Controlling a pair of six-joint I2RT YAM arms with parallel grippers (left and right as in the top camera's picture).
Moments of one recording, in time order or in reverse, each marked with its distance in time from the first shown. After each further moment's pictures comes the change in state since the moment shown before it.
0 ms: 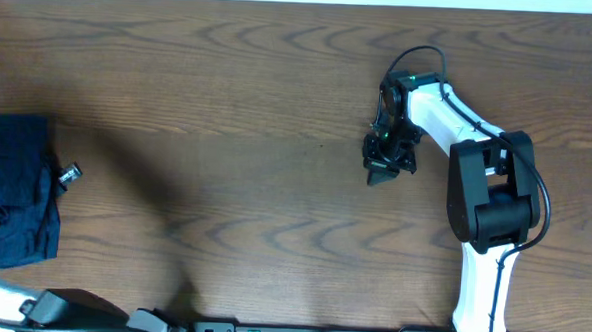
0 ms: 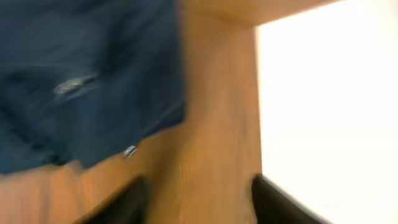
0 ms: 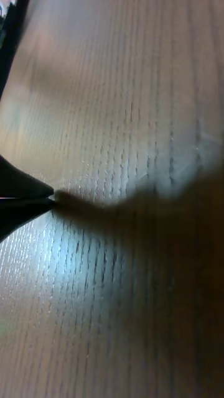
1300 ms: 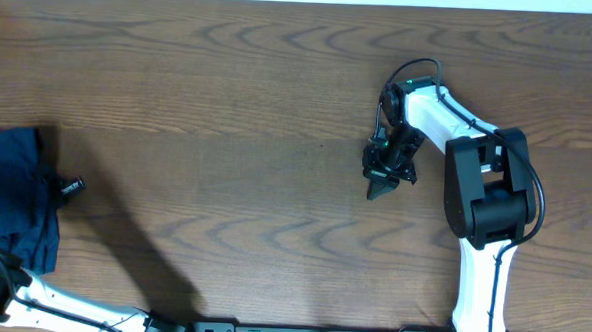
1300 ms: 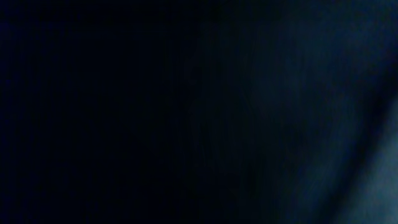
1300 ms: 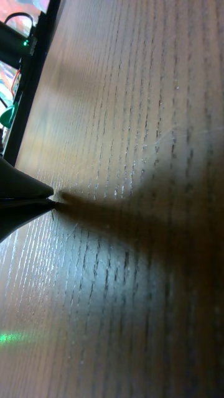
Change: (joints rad) left arm 0.113 0.667 0.042 0.167 0.154 0.384; right arm 0.000 0.030 -0.013 -0.113 -0.062 -0.026
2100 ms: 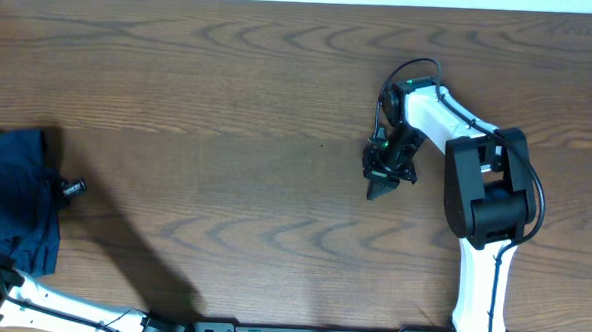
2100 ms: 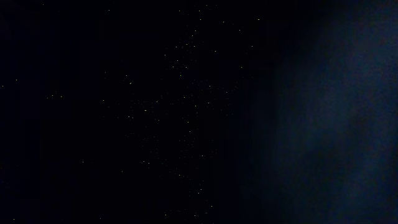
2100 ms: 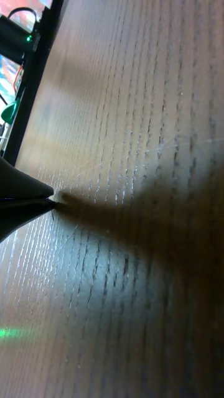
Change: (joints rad) left arm 0.022 0.054 0.040 -0.091 0.156 0.078; right arm 0.000 0.000 0.000 -0.002 0.000 -0.026
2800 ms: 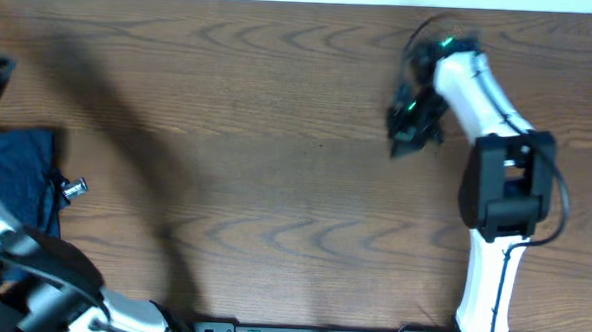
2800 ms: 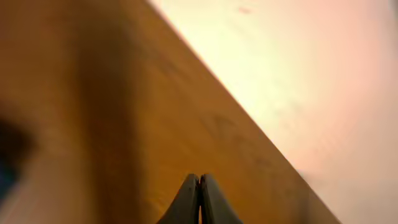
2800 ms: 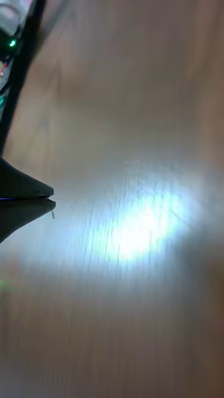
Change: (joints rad) left arm -0.506 -0.513 -0.051 0.113 -0.082 -0.144; right arm -0.153 0.023 0.413 -0.190 0.109 -0.115
